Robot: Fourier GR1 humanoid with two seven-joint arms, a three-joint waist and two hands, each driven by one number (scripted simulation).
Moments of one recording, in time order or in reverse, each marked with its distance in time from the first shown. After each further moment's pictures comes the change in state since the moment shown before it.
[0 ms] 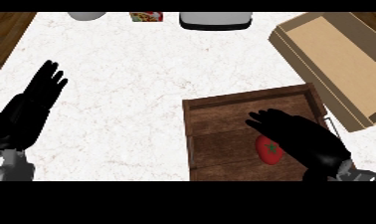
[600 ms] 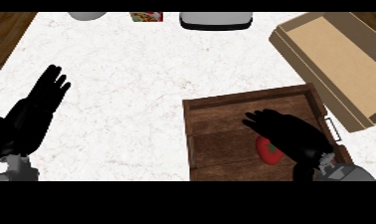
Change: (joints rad) left arm 0.030 -0.046 0.004 -0.034 -0.033 -0.012 0.002; right arm -0.020 0.055 0.019 0.136 0.134 -0.035 -0.061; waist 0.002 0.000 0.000
